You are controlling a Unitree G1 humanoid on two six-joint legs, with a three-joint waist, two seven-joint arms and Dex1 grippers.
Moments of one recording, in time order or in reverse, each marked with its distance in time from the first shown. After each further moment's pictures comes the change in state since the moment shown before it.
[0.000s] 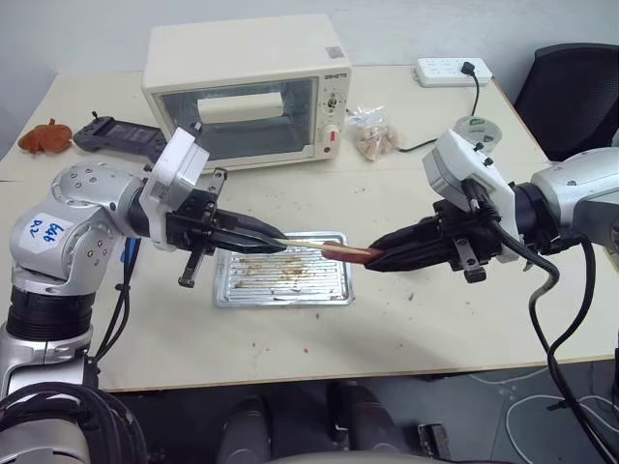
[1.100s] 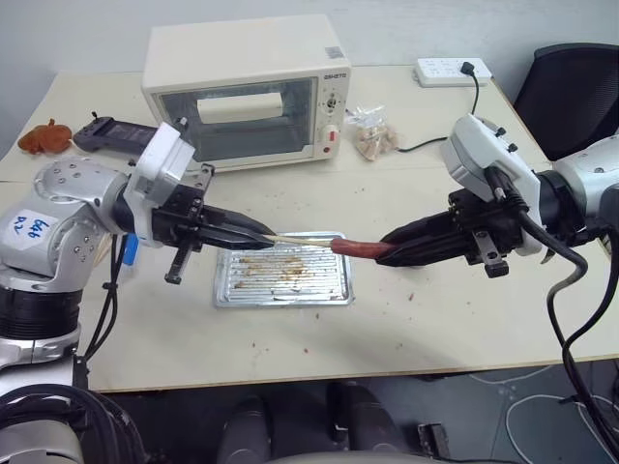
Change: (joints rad) left arm 0.001 0.015 0.003 0.030 0.005 -0.010 -0.024; right arm -0.036 -0.026 -0.007 0.016 0.016 0.005 0.030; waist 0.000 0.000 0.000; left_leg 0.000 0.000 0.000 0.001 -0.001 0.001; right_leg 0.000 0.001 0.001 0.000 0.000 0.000
